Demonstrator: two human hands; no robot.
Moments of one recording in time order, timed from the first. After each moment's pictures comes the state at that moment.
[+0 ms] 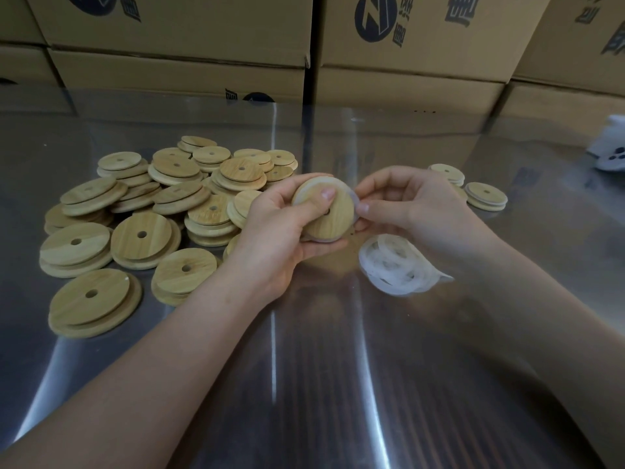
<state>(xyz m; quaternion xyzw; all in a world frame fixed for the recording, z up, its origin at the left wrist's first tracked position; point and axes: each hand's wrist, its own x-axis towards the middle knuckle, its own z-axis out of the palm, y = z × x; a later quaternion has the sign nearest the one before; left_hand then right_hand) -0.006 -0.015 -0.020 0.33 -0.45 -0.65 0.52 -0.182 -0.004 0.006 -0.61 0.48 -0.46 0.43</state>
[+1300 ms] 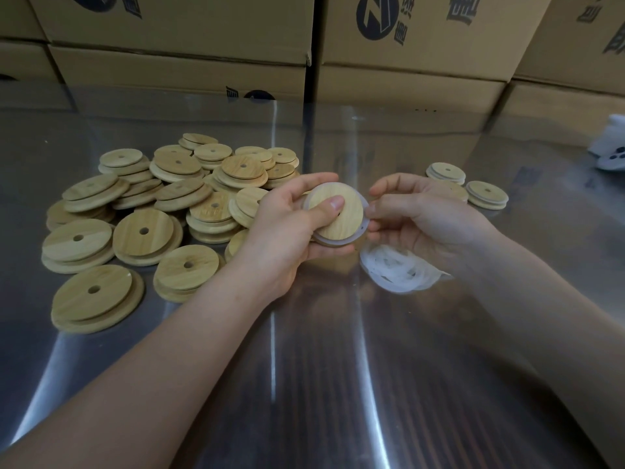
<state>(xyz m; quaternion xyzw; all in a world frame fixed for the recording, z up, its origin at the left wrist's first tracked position) -0.010 -0.015 -0.021 0.34 -0.47 -0.64 0.50 -0.183 -0.009 0.006 -0.45 0.48 -0.49 0.57</state>
